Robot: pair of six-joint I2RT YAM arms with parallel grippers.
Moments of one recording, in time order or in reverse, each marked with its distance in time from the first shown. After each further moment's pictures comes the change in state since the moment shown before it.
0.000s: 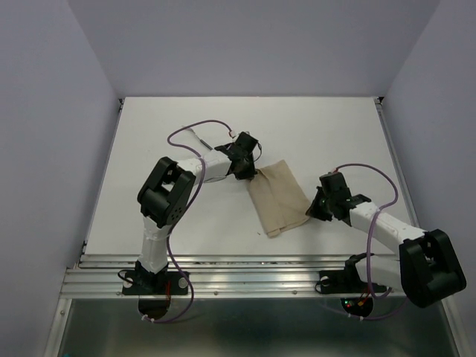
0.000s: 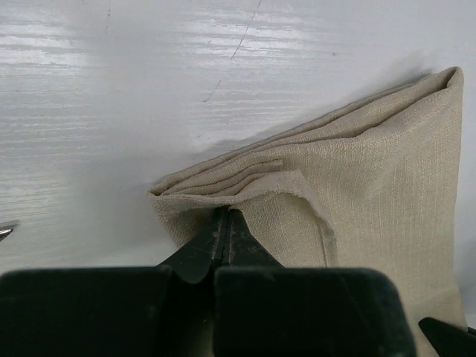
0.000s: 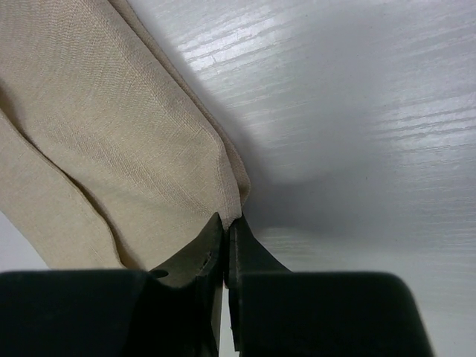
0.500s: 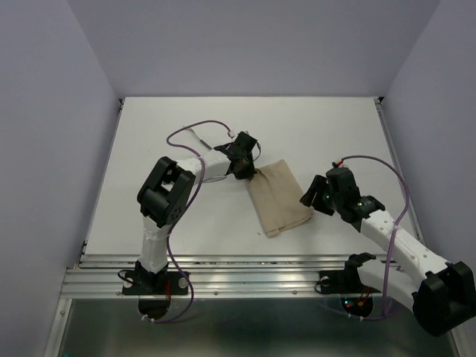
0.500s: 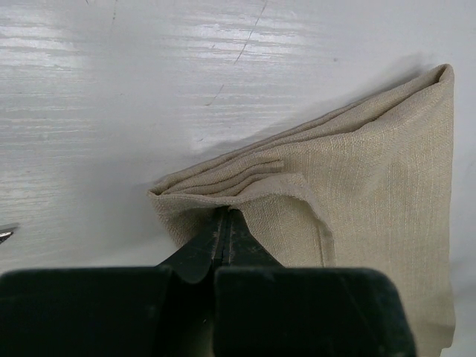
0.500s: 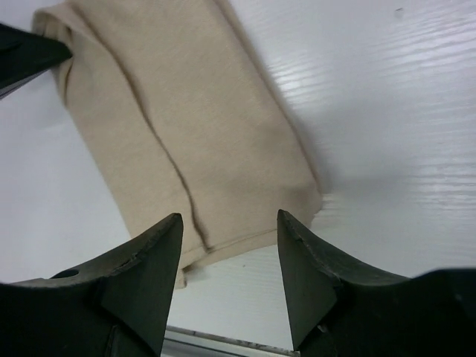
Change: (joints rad) left arm 0.012 0.001 -0.004 0.010 0.015 -0.019; right arm 0.031 -0.195 0.076 -0.104 0.006 -0.013
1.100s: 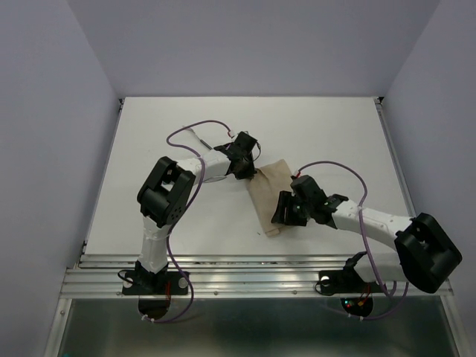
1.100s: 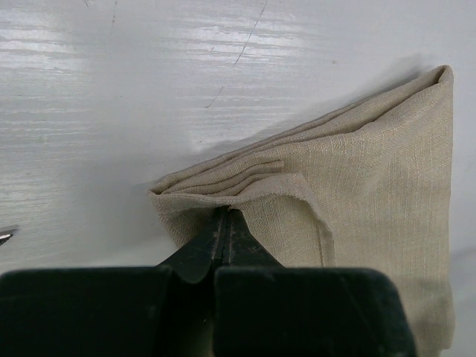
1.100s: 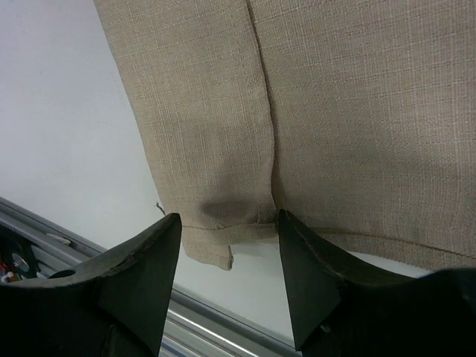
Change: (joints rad) left arm 0.000 0.000 -0.002 0.007 -0.001 0.000; right arm 0.298 0.287 0.004 0.177 -0.173 0.034
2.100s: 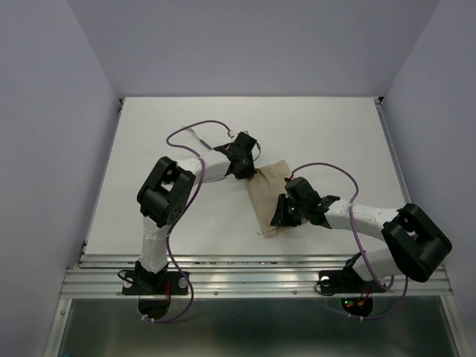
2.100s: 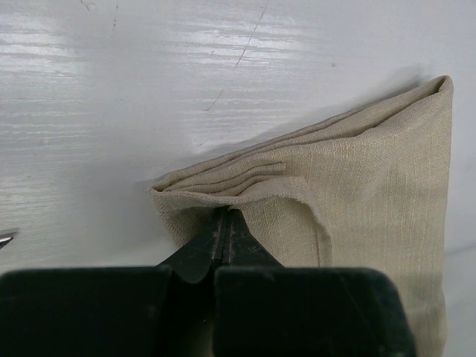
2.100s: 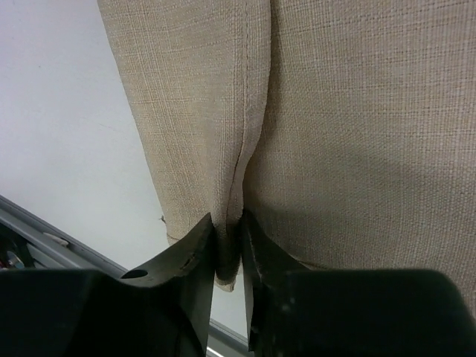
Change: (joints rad) left arm 0.000 0.000 -0.007 0.014 -0.003 0.000; right arm 0.026 0.103 -0.013 0.130 -0.038 -0.001
